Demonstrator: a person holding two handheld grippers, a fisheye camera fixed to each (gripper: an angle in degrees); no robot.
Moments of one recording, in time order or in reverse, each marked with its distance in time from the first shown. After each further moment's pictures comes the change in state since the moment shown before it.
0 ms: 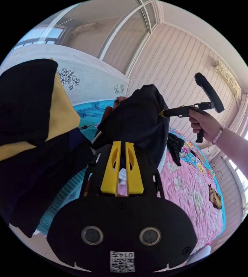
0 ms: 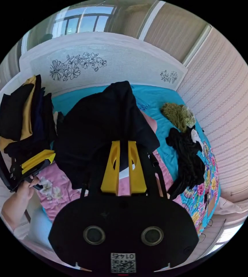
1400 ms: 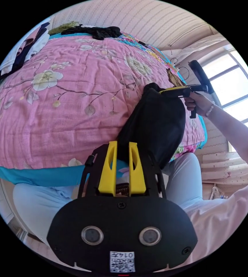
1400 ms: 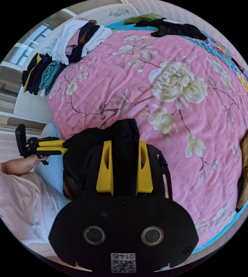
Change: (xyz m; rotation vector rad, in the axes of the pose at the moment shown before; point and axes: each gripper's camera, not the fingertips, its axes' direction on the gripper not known) left arm 0.269 0.380 0.013 -0.827 0.359 0.343; right arm 0.138 0.603 0.055 -0.334 -0.463 0.443
